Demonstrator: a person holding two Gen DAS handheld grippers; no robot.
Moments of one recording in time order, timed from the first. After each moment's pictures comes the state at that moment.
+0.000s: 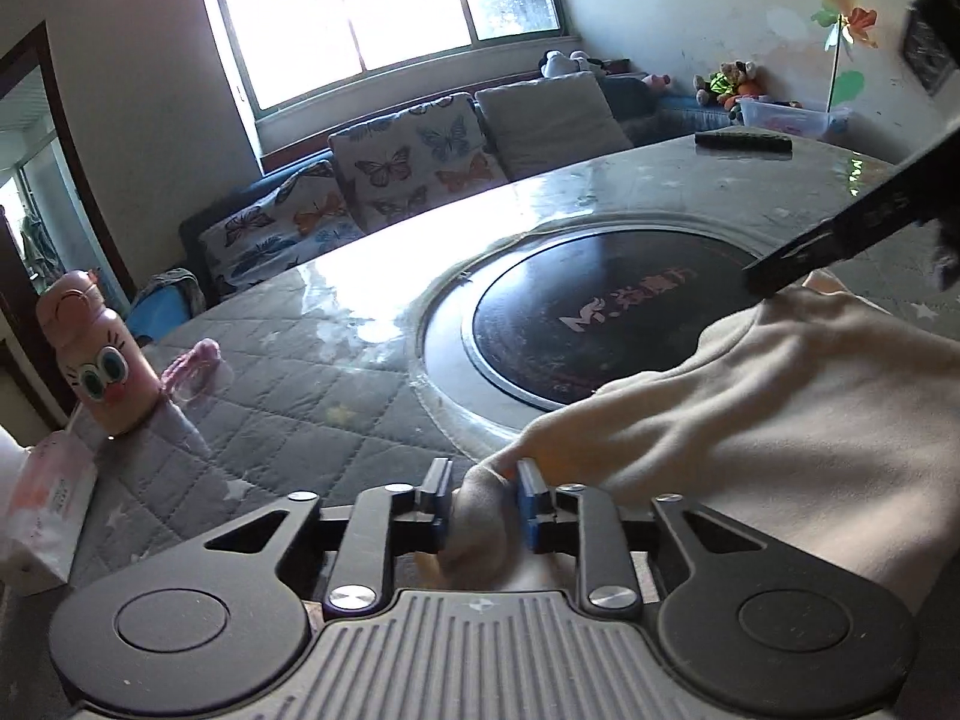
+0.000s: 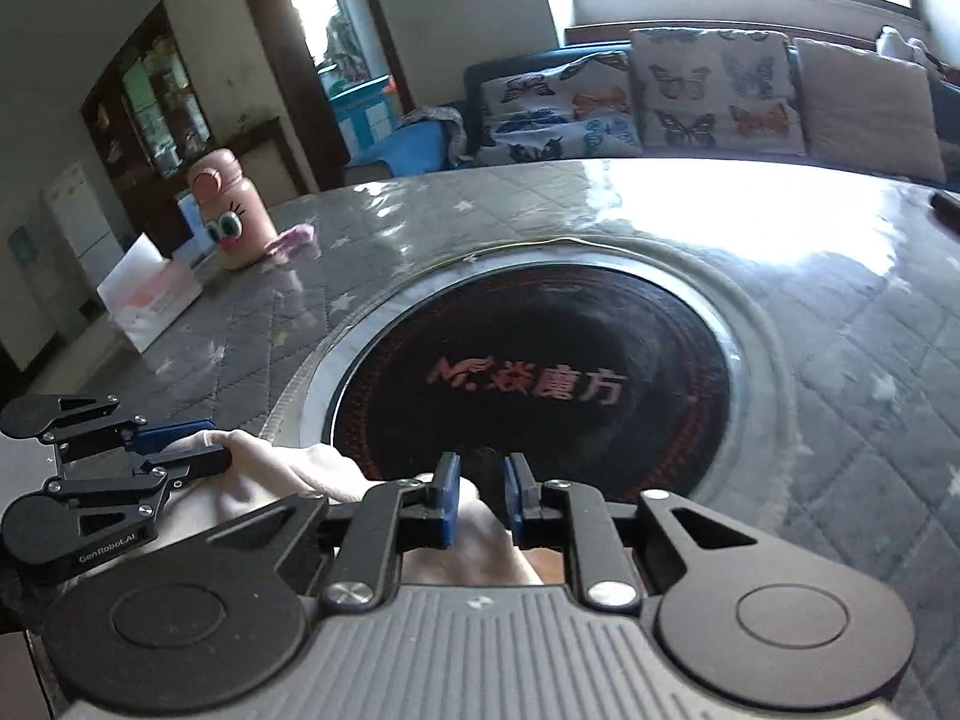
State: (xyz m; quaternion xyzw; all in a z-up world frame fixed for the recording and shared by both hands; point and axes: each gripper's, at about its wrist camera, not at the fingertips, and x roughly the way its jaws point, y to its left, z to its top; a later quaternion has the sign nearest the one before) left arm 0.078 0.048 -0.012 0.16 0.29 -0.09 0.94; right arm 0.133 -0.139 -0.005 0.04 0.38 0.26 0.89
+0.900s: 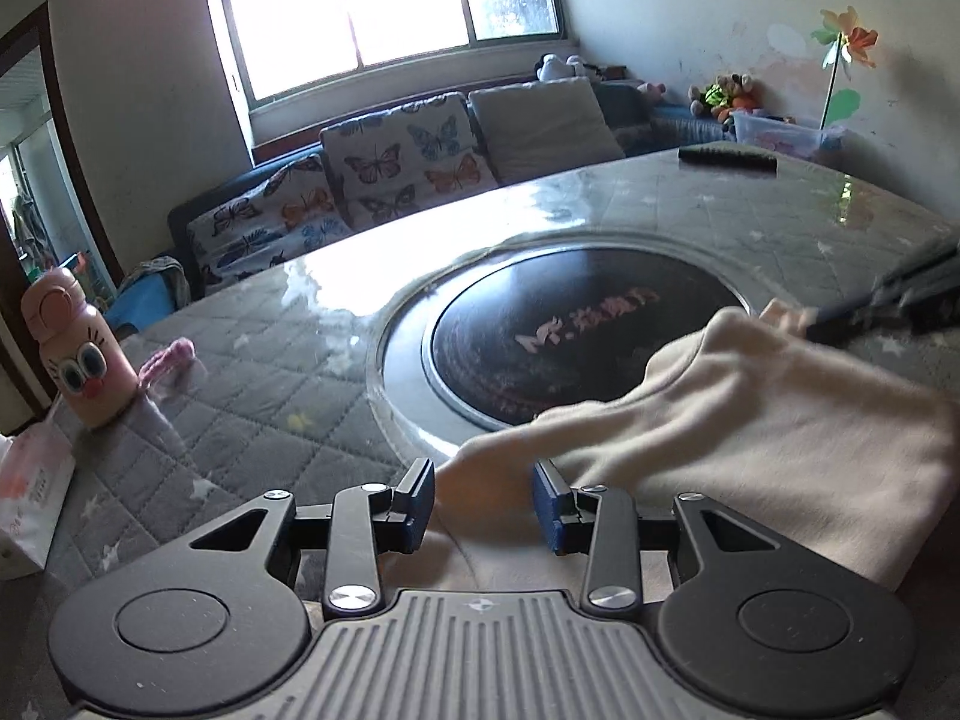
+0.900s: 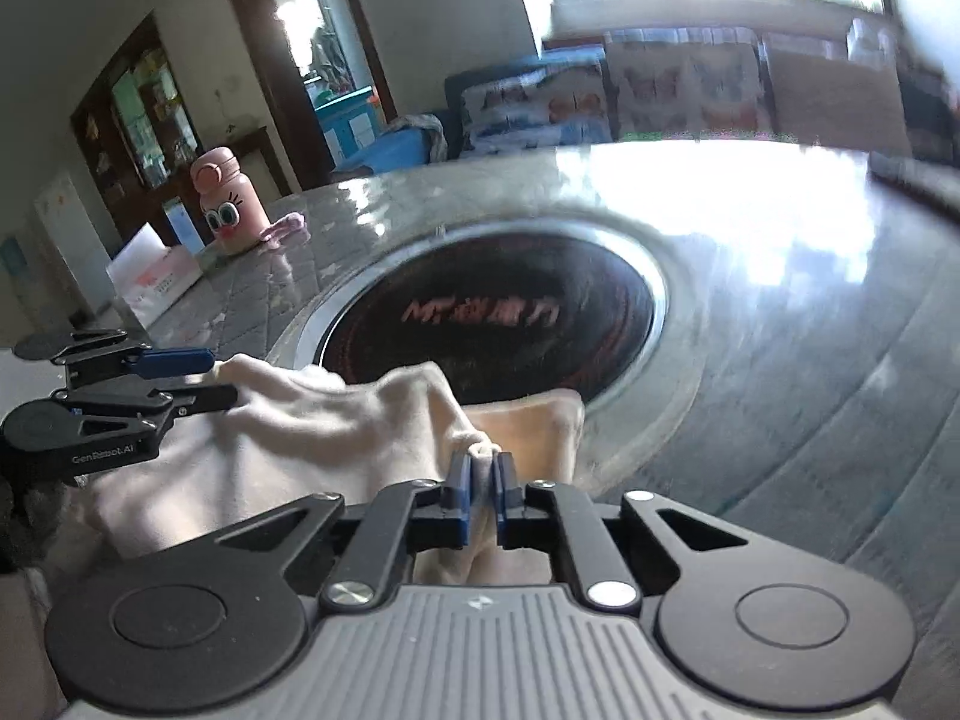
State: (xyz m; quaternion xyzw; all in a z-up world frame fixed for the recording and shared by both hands) left arm 0.076 0.027 -0.004 0.14 0.31 -0.11 0.93; right arm 0.078 -0.170 -0.003 0.01 0.36 0.23 0.91
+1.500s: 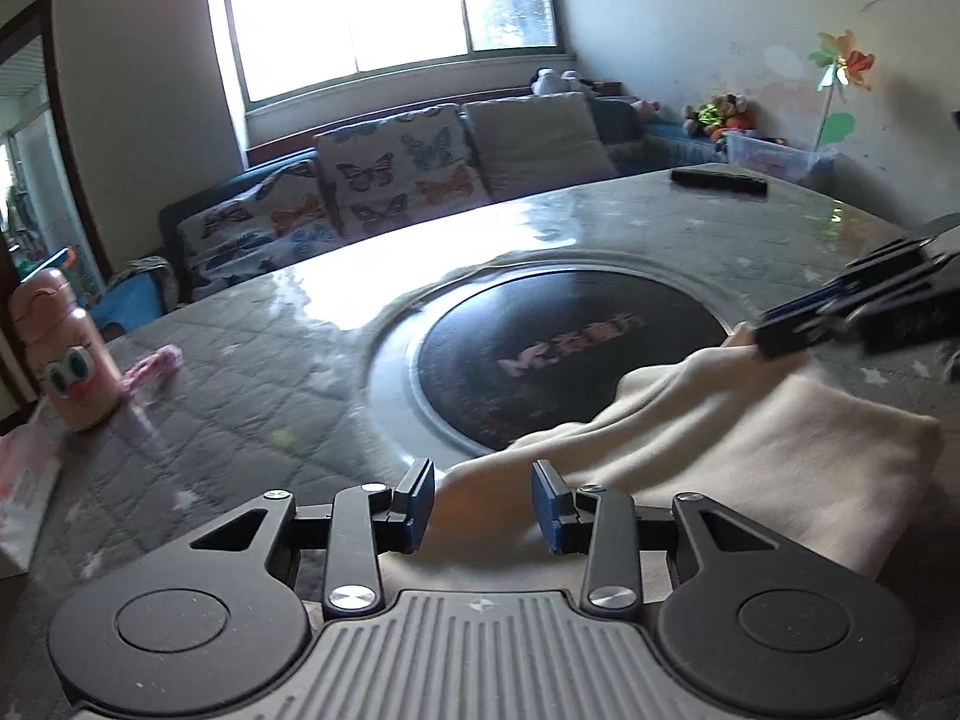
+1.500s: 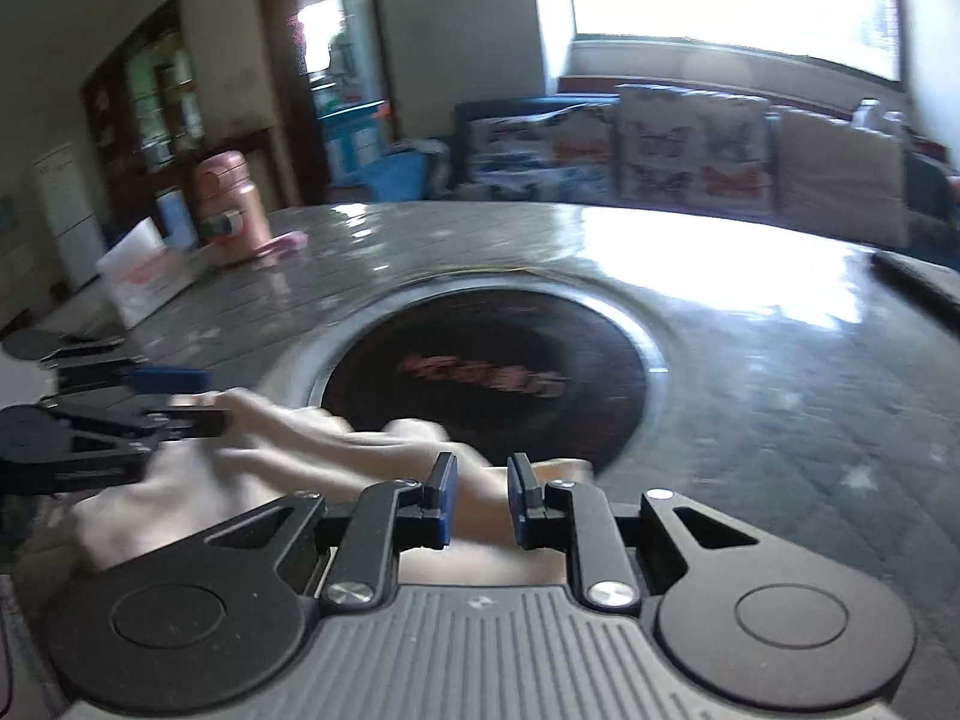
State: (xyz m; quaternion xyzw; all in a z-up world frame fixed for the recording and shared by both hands) left arm 0.079 0.017 0.008 0.12 0.30 -0.13 0.94; right arm 0.089 -0.144 0.012 -0.02 0.34 0.24 0.91
